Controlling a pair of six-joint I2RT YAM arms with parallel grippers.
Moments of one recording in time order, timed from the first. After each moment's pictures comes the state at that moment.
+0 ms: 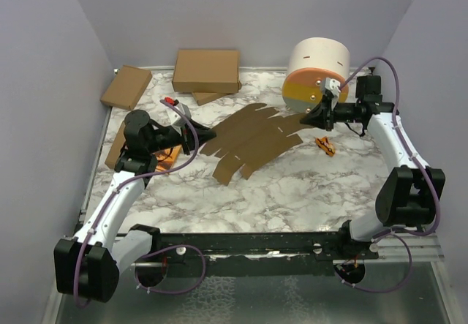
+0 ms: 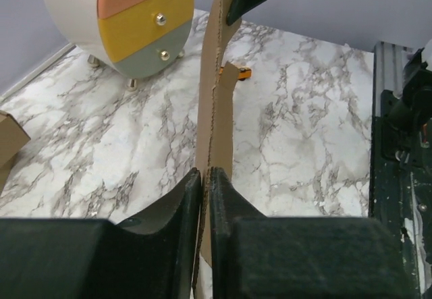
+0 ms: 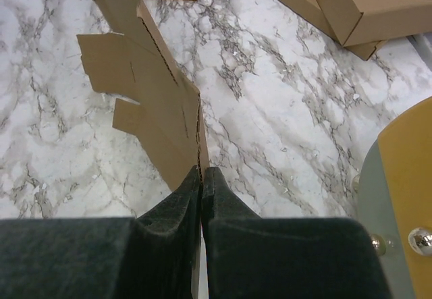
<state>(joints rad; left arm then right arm) -0.20 1.01 0.74 0.24 1.02 -0.04 -0.05 1.52 1.25 -0.63 -1.22 -0.92</state>
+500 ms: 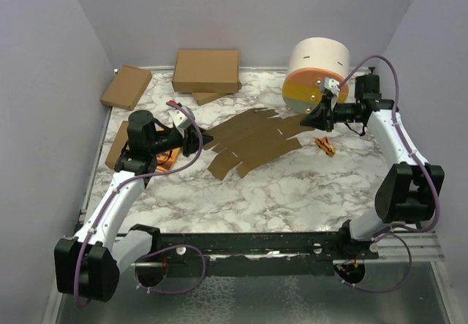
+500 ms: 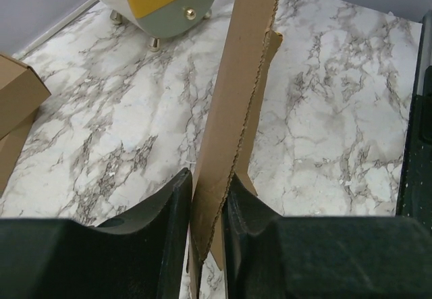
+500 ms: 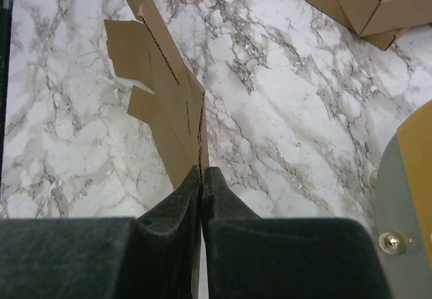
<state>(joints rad) -0.20 1.01 0.75 0.05 0.92 0.13 -0.05 1.55 1.29 -0.73 -1.22 -0.95</state>
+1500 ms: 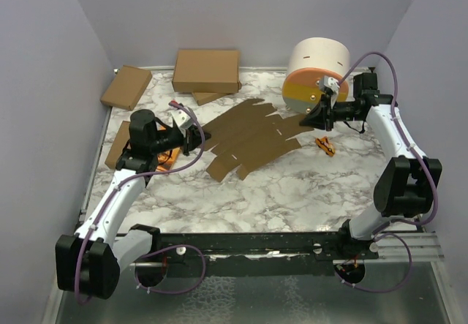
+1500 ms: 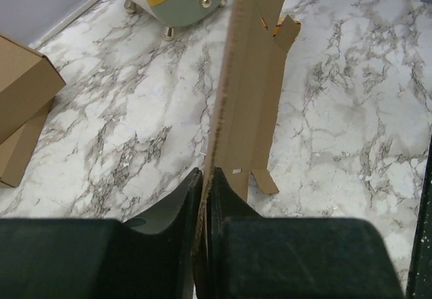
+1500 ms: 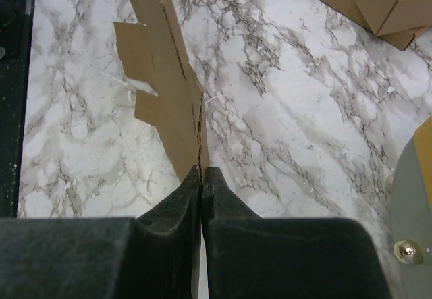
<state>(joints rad) -0.20 1.03 0.75 0.03 0.87 0.19 -0.05 1.60 1.36 -0.85 -1.24 -1.01</state>
